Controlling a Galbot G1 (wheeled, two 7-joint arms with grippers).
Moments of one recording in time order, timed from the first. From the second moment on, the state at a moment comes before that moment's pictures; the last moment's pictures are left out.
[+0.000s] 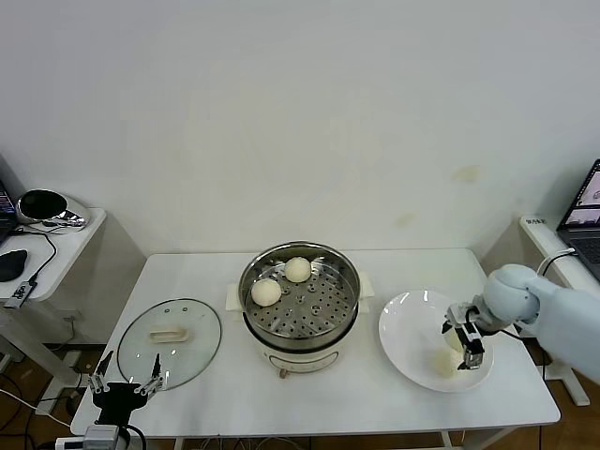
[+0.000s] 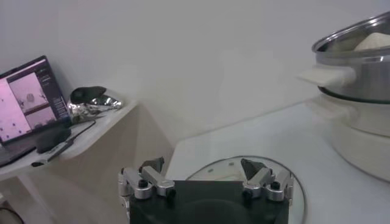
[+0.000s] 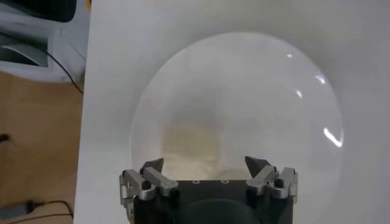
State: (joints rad) left arm 1.75 -1.24 -0.70 -2.10 -0.04 0.17 -0.17; right arm -0.07 0.48 -0.84 1.52 -0.14 -0.29 -1.10
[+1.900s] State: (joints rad) left arm 1.73 -1.24 -0.71 -2.10 -0.05 0.17 -0.17; right arm 0.48 0.74 -0.98 1.39 0.12 -0.21 -1.20
